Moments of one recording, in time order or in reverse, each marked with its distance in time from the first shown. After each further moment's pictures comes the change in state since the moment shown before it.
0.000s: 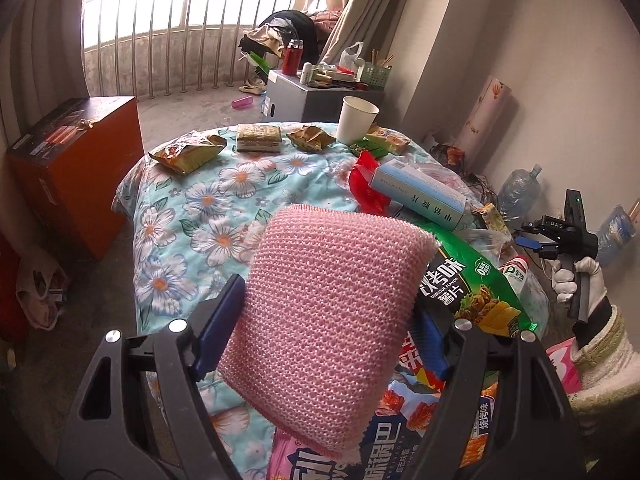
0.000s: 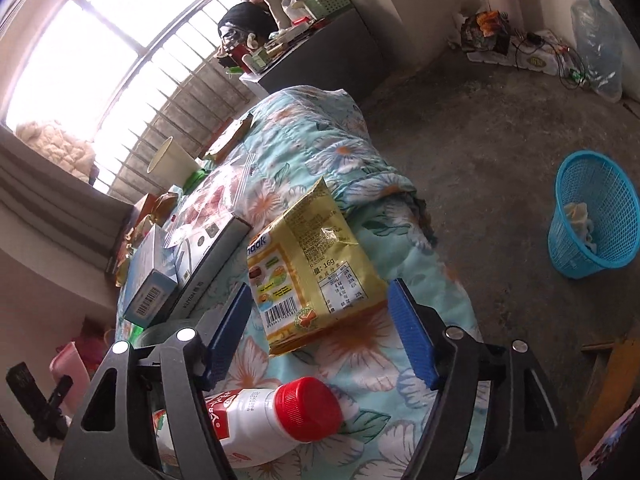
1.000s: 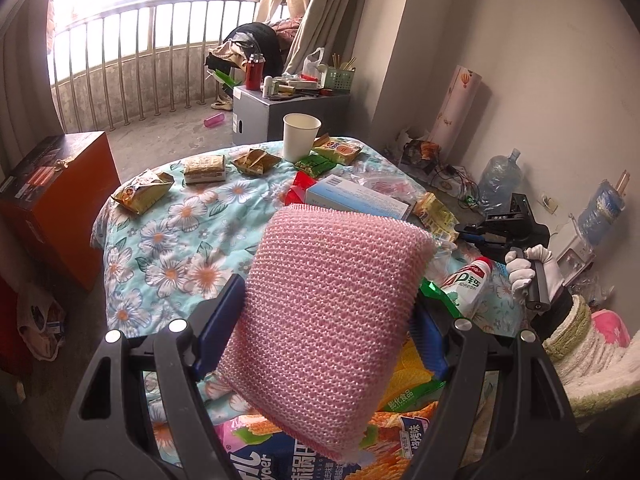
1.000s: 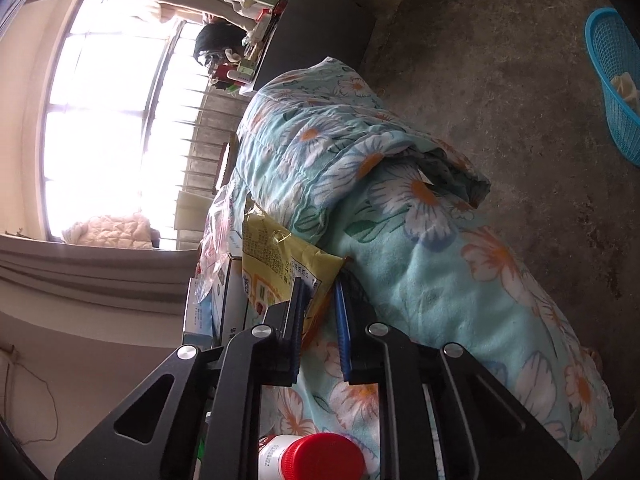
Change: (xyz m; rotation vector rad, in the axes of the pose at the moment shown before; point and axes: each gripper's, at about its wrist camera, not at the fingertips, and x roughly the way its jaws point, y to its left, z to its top) left arm -0.013 -0.079 0.021 0.111 -0.015 -0.032; right arm 0.045 -0.049 0.011 0.307 0.054 0.293
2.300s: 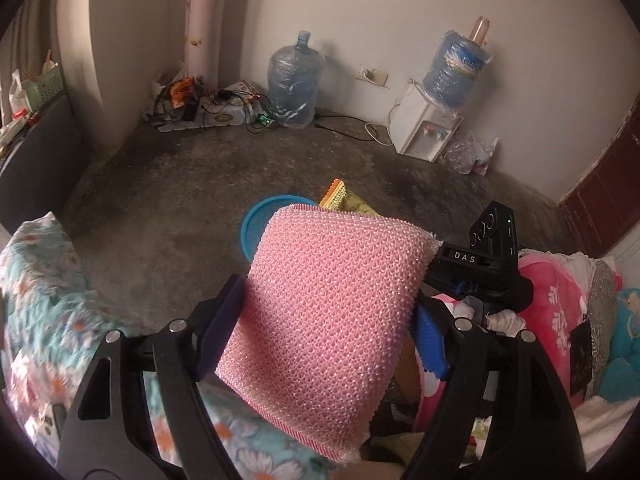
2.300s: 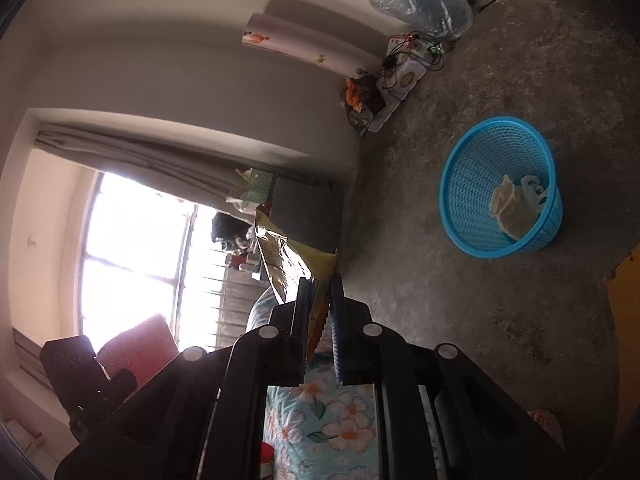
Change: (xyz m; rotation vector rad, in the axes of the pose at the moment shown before) left arm 0.277 -0.471 0.095 0.532 0.374 -0.567; right arm -0.288 -0.188 0.014 0.212 -0.636 0.025
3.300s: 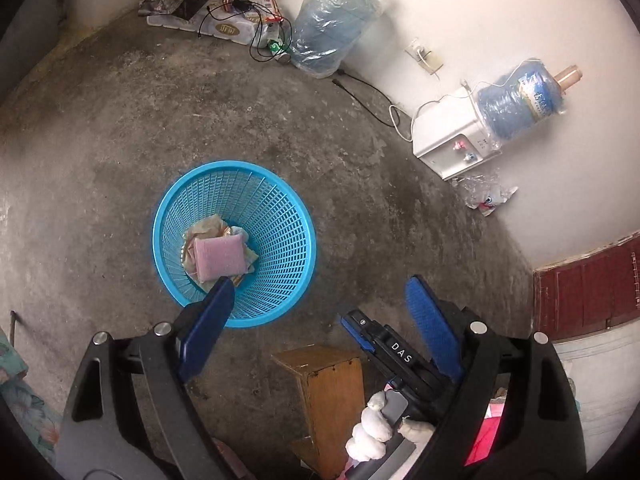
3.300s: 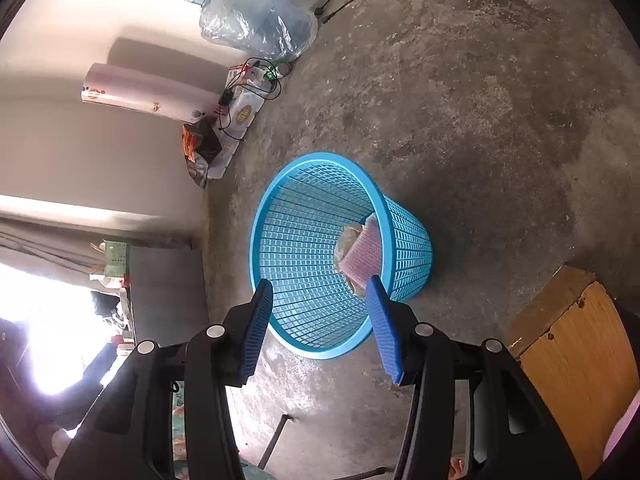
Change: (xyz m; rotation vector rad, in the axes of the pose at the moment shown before) left arm 0.253 0.039 0.066 -0.364 0.122 -0.125; right arm 0.081 -0.155 0.070 0.172 -0.087 -0.385
